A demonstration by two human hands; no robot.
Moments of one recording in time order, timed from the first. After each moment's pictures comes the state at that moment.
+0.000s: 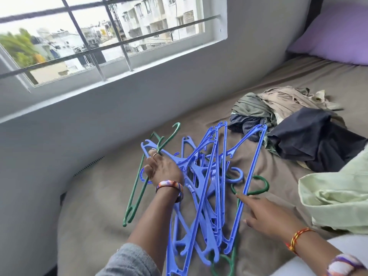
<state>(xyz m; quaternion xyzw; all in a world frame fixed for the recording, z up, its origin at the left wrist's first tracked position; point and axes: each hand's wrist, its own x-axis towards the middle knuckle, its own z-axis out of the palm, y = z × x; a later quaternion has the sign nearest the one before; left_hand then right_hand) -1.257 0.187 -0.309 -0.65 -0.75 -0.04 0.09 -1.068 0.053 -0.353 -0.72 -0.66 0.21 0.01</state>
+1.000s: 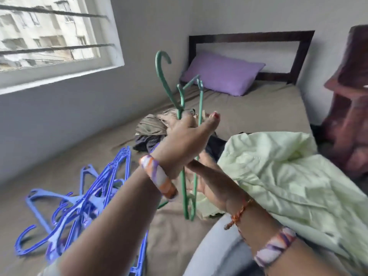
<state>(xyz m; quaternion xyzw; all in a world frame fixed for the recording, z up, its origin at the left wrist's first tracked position) -1.083 0.046 -0.155 -0.80 -0.35 -0.24 -0.42 -1.005 0.005 -0.261 -0.50 -0.38 0.44 0.64</state>
